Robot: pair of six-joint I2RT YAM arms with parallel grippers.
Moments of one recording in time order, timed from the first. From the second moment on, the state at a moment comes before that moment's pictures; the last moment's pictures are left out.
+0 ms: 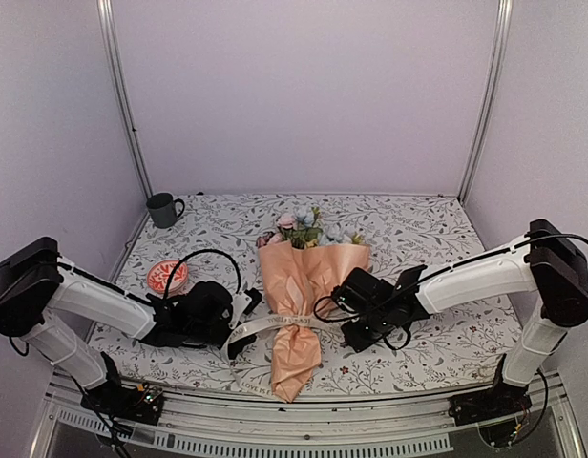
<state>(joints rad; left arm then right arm) -0.96 1.50 0.47 0.18 -0.01 -0.28 1.05 1.72 0.93 -0.44 0.11 0.43</state>
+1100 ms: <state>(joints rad) -0.79 1.51 0.43 0.25 0.07 -0.32 0.77 1.46 0.61 -0.27 -0.23 0.60</state>
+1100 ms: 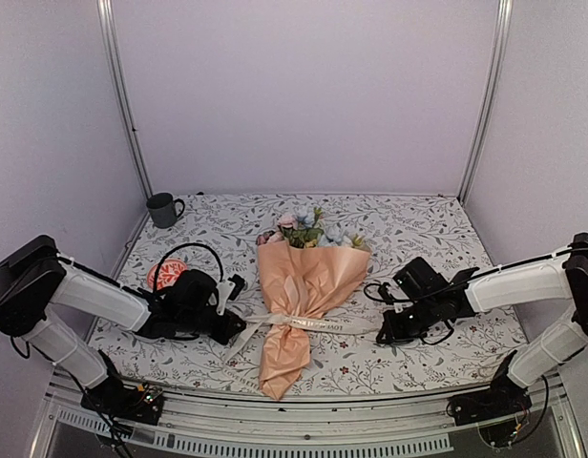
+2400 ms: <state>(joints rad) -0.74 1.93 1.10 0.03 0.01 0.05 1.35 1.69 0.89 -0.11 -0.56 0.46</state>
